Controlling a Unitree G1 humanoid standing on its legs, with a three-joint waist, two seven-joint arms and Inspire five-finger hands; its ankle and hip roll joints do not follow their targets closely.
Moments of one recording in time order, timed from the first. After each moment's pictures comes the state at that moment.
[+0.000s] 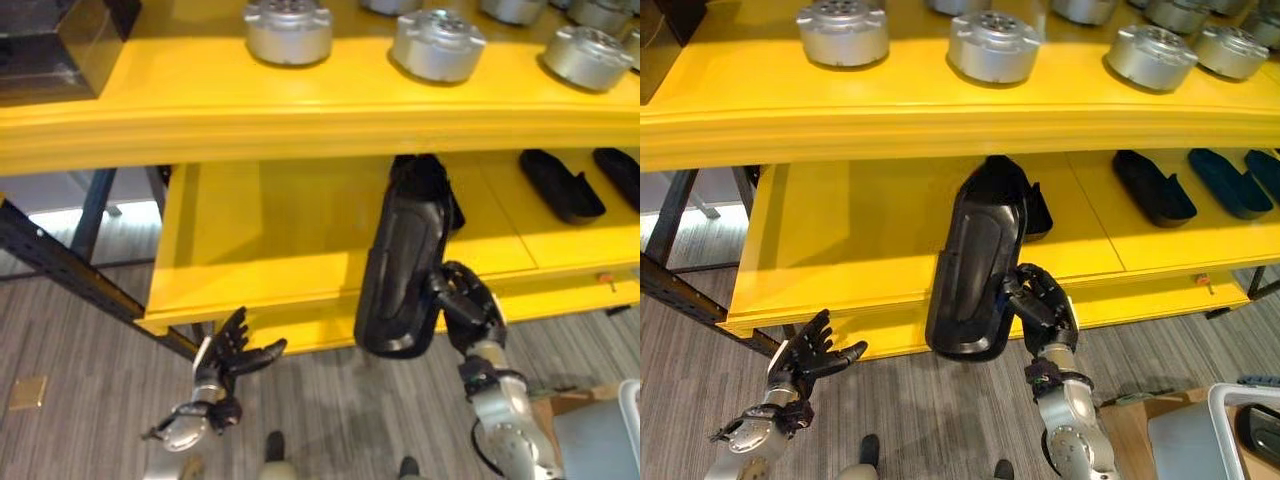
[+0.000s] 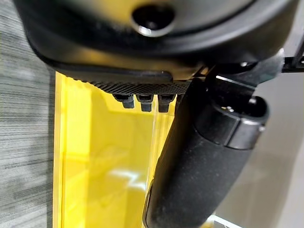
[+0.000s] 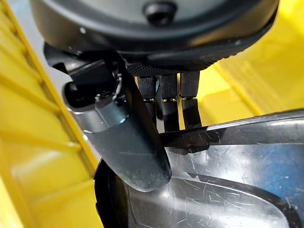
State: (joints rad) left arm 0.19 0.43 -0.11 0.14 -0.58 -0.05 0.10; right arm 0.07 -0.30 0.14 -0.11 0.86 -0.14 -0.16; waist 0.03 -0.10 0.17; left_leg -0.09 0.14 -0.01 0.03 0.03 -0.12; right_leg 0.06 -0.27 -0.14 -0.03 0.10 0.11
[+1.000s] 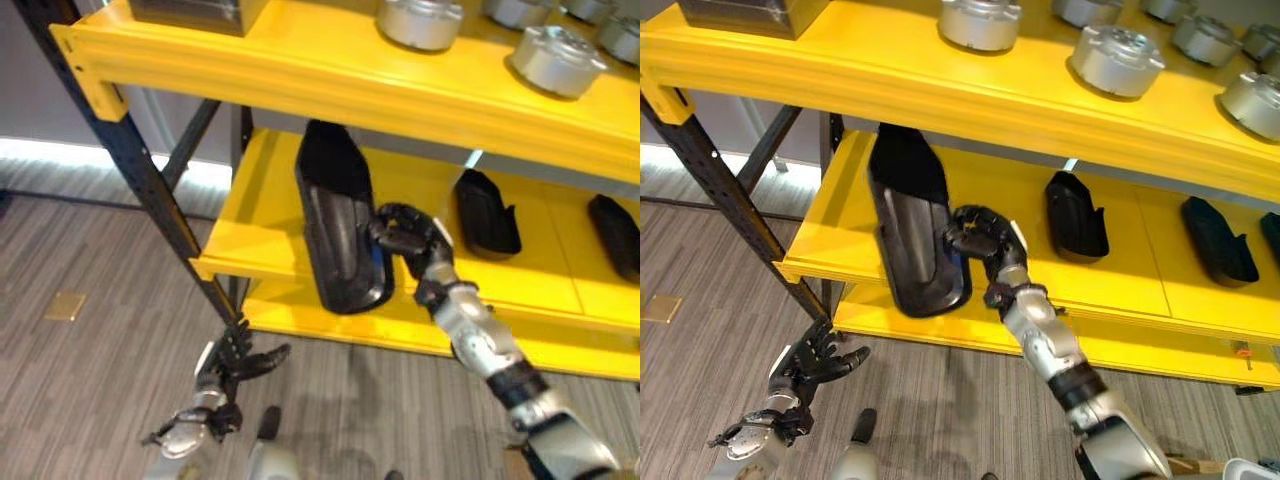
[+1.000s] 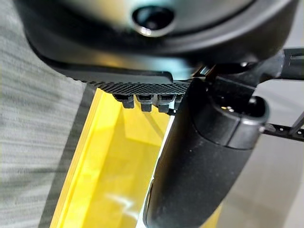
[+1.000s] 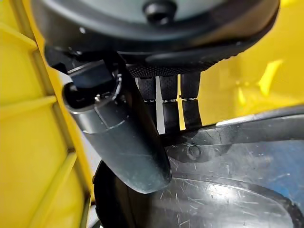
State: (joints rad) left arm 0.22 0.49 -0.16 0.10 -0.64 -0.04 0.12; right arm -0.66 -0.39 0.37 0.43 0.87 -0.05 -0.28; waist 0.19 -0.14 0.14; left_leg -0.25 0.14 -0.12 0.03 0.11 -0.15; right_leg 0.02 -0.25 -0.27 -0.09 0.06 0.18
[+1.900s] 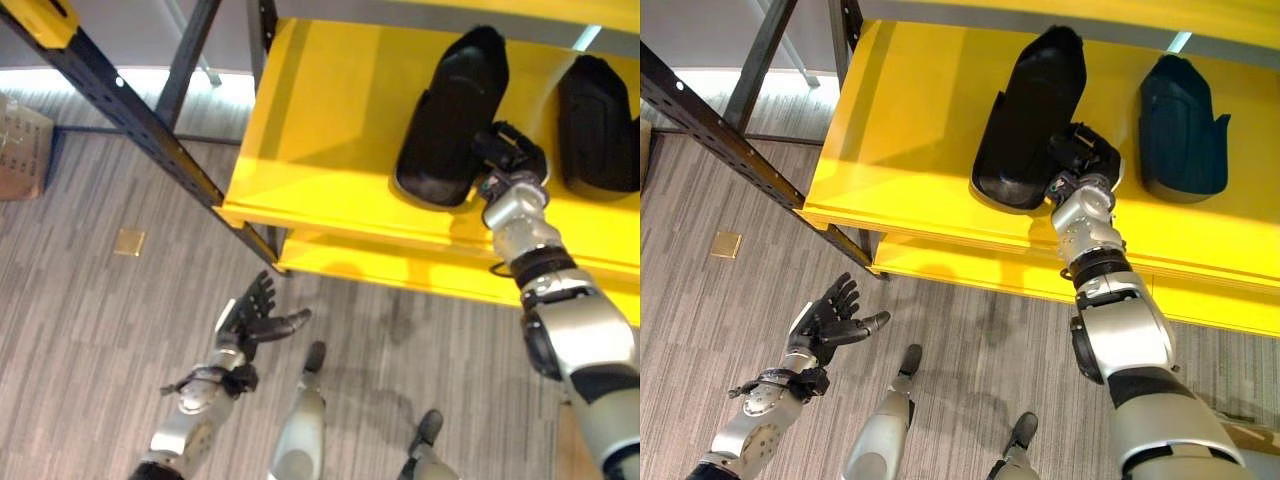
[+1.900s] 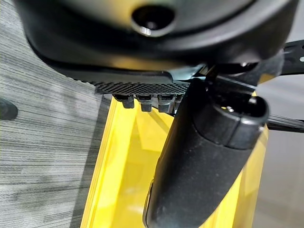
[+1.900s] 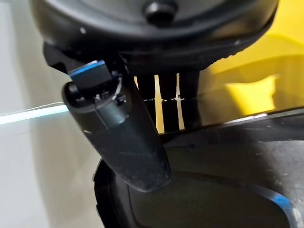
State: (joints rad) left arm 0.01 0.54 -0.29 0.09 -0.70 -0.07 0.12; right arm -1.28 -0.46 0.19 1.23 0.94 -0.08 -0.41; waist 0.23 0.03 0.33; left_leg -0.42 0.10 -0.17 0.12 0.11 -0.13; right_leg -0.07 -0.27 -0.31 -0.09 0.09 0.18
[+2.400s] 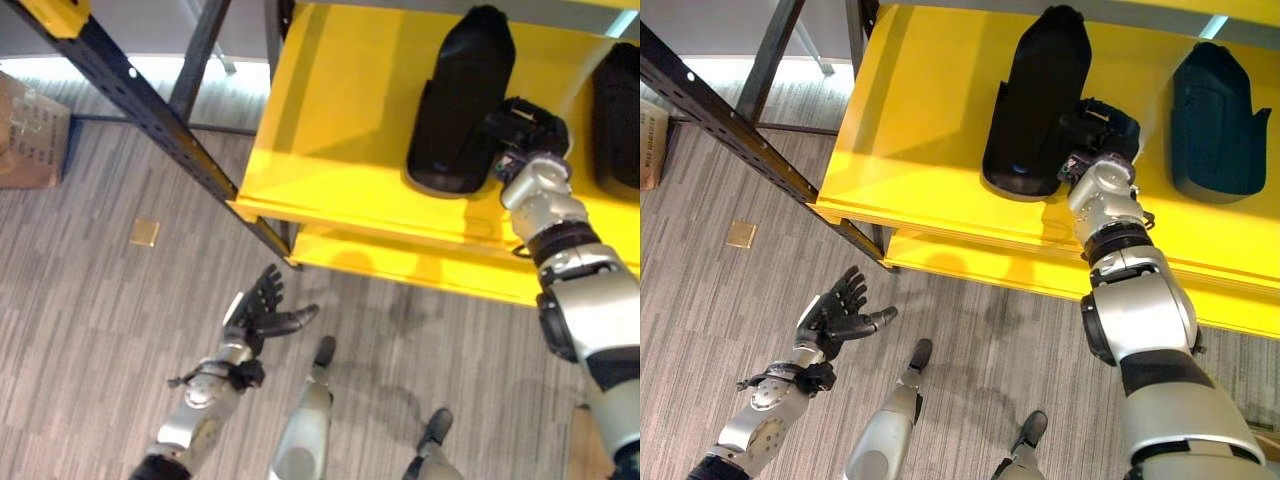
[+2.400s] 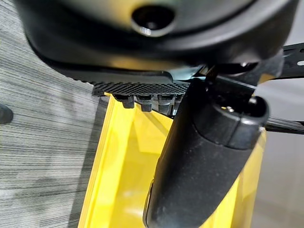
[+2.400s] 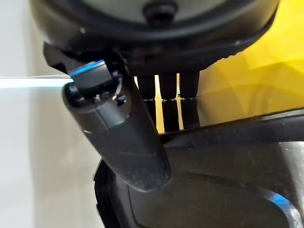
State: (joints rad) left arm -0.03 0.54 -0.32 0.09 -0.70 -0.09 0.13; right arm -1.34 -0.50 0.27 1.28 0.84 -0.04 -0.38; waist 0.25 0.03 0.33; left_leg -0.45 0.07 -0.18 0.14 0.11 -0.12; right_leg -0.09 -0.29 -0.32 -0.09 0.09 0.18
